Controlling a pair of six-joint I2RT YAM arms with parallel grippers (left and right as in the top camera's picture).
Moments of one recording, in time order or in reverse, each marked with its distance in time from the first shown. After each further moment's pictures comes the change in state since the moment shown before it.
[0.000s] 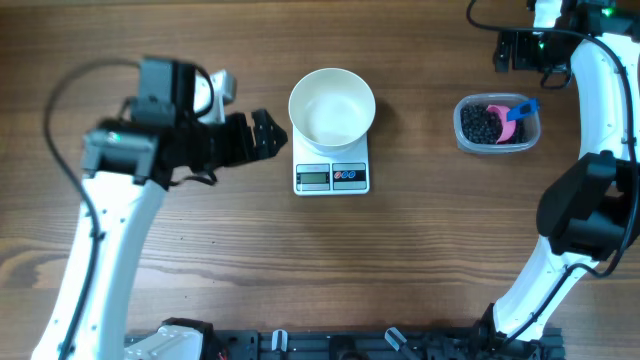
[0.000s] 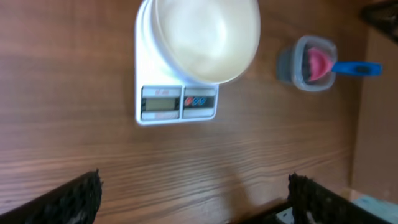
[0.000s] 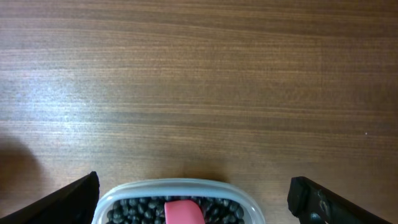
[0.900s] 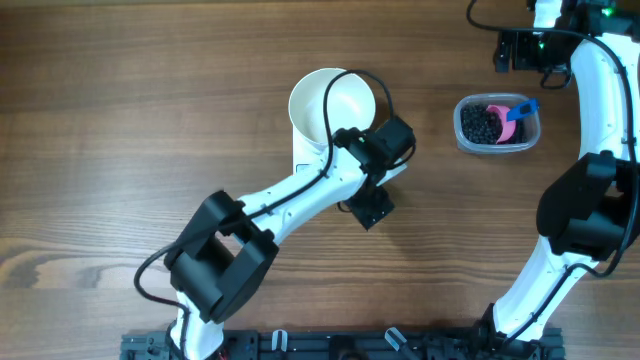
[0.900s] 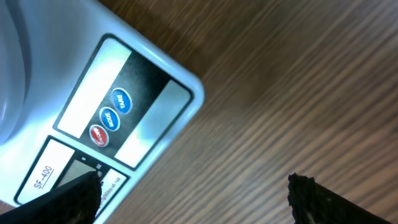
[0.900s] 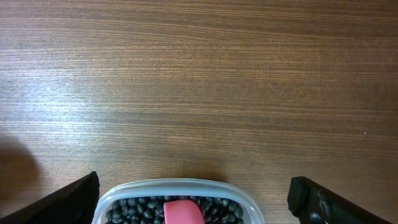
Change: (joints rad) left arm -0.657 0.617 0.026 0.200 -0.486 0.470; right arm 0.000 0.000 0.000 0.000 0.003 0.000
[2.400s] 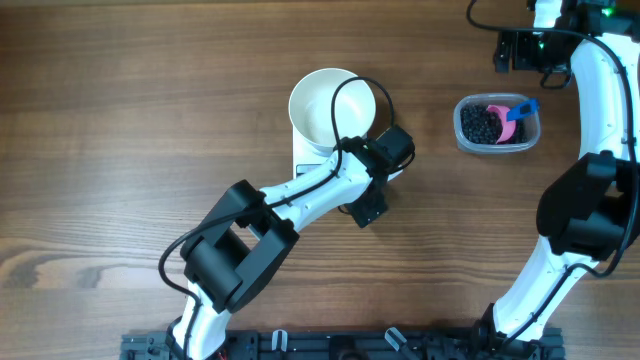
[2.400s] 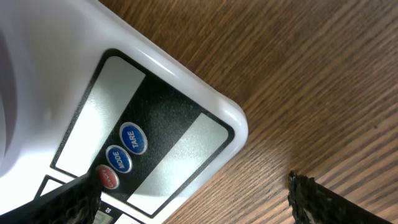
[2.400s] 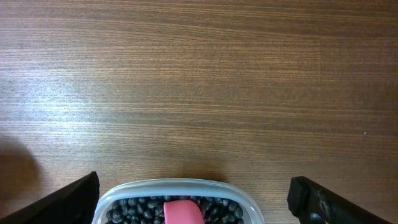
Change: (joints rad) left arm -0.006 0.082 -0.049 0.120 -0.111 0.027; right arm 0.000 0.000 0.000 0.000 0.000 0.000
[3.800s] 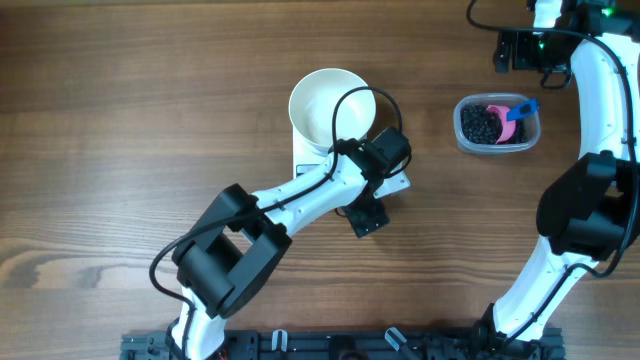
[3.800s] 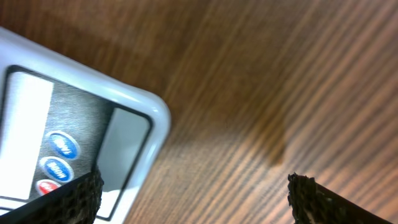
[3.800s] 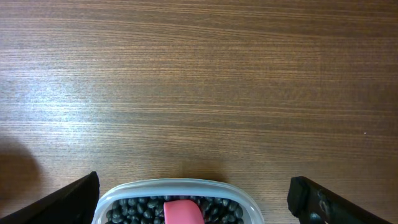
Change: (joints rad) left arm 0.004 -0.037 -0.038 0.003 0.154 0.161; right arm 0.000 0.000 0.000 0.000 0.000 0.000
